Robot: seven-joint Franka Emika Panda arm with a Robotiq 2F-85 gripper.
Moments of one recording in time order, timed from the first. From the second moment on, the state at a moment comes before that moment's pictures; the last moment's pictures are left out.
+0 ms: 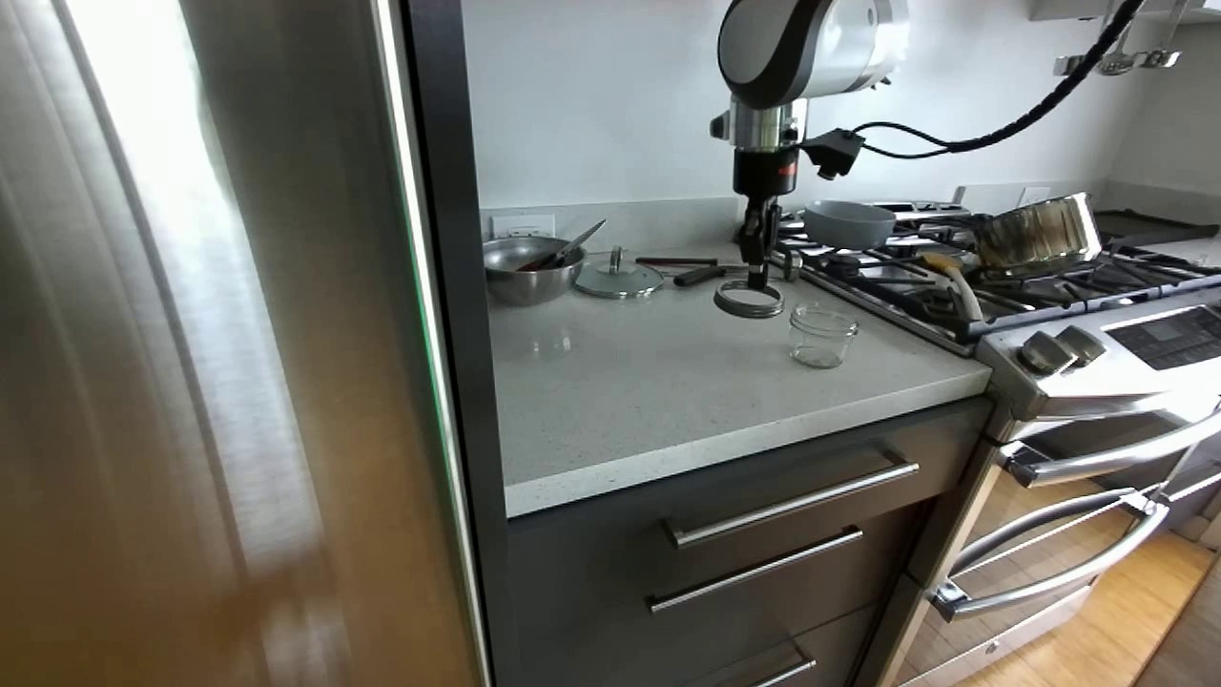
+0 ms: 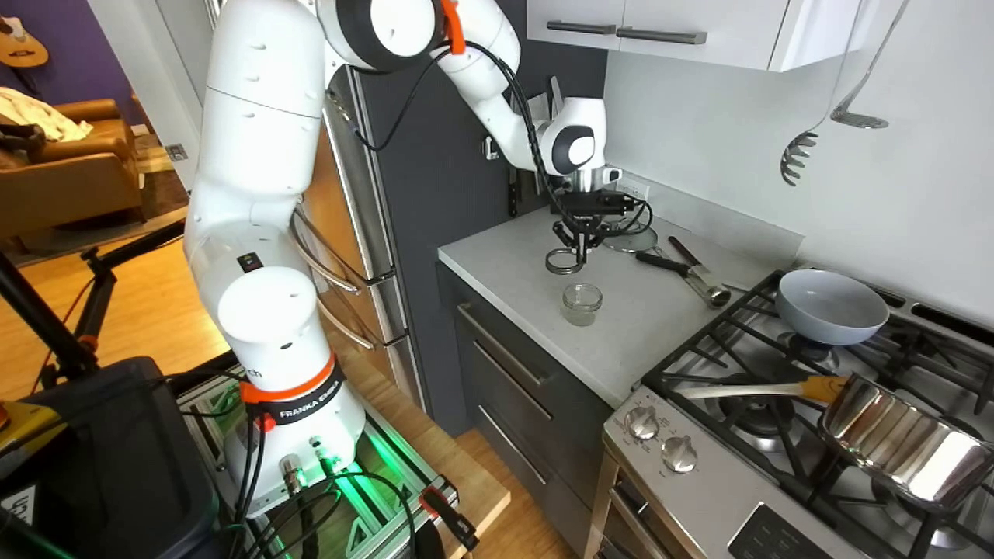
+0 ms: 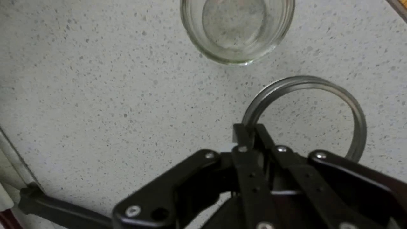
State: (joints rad) arm -0.11 0.42 -0.02 -1.96 -0.16 2.39 -0.58
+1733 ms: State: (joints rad) arm -0.22 0.27 -0.09 -2.20 -0.07 2.49 -0.54
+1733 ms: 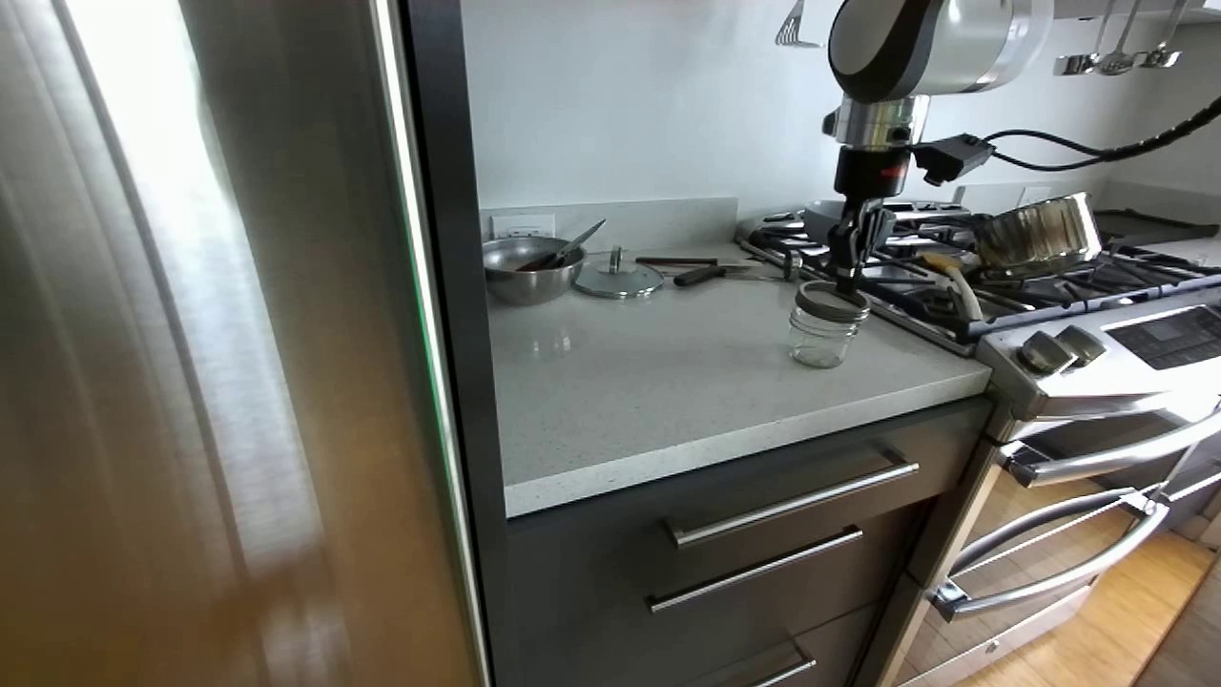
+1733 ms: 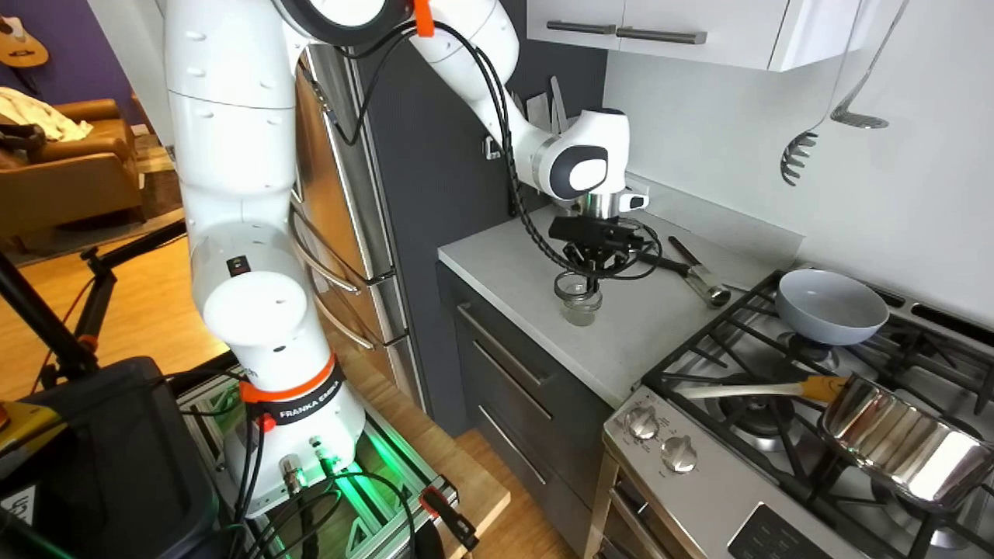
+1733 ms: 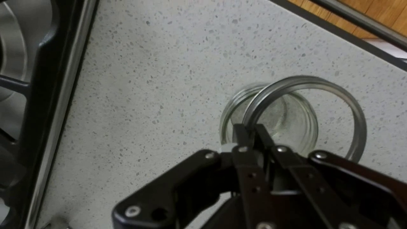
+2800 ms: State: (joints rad) arm -0.26 0.28 -0.09 -2.20 0.00 2.49 -0.53
